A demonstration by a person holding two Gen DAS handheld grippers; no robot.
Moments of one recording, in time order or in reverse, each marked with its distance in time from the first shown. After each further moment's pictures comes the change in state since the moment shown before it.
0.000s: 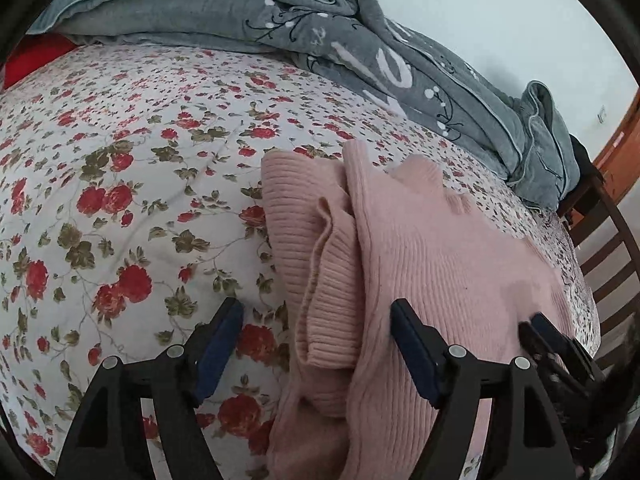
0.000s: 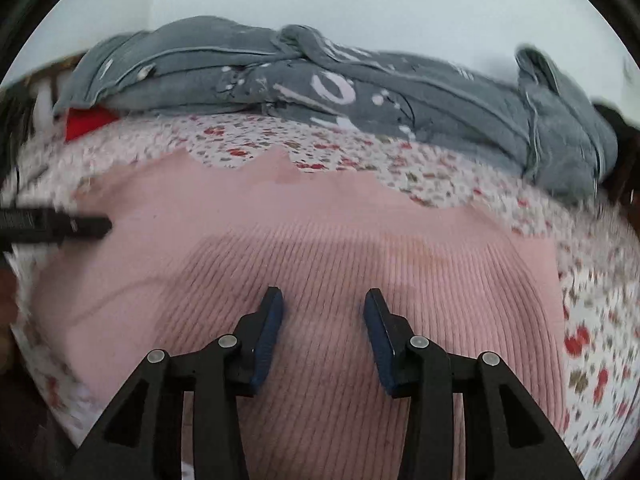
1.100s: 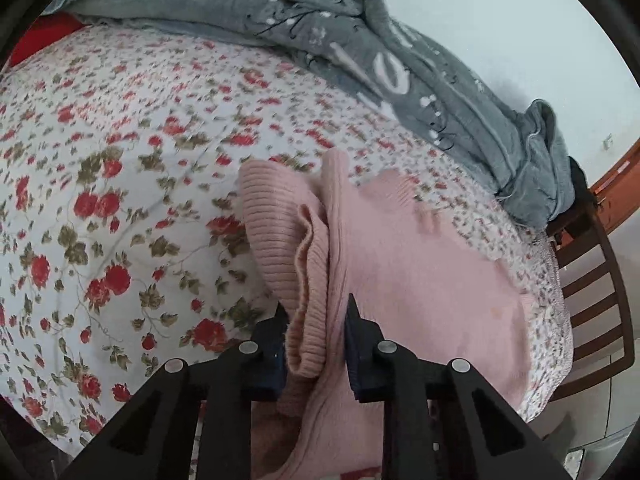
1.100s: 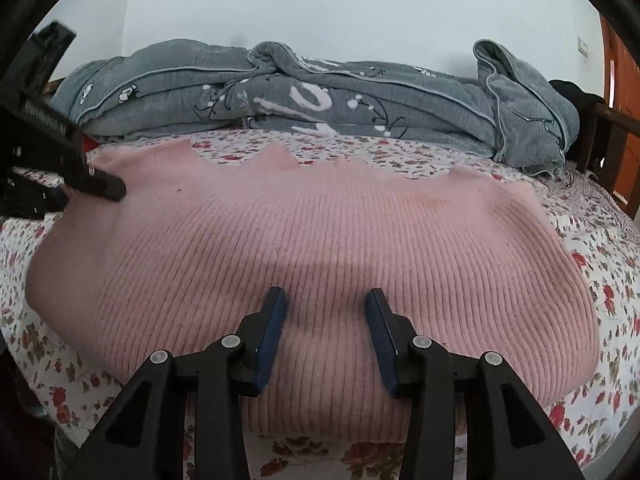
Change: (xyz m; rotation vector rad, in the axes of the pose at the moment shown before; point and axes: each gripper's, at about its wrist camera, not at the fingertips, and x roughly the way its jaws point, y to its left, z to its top) left arm -0.027 -0.028 0.024 -0.086 0.053 -0.048; right arm -0.001 0.037 -0.057 0.035 -0.135 -0.102
